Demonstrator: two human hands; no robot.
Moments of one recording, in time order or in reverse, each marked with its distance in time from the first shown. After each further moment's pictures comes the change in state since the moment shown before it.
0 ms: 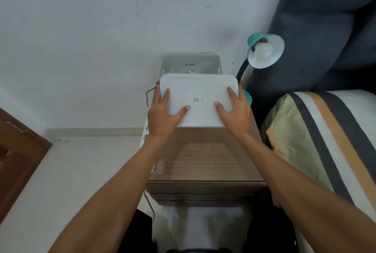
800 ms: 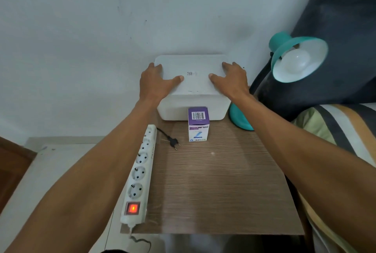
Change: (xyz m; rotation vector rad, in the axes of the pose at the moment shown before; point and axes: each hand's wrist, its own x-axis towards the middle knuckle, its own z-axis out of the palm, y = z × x) left_hand 0.199 -0.025 0.054 -0.060 -0.156 -0.128; right_hand 0.190 -0.031 0.059 -0.048 -0.220 0.115
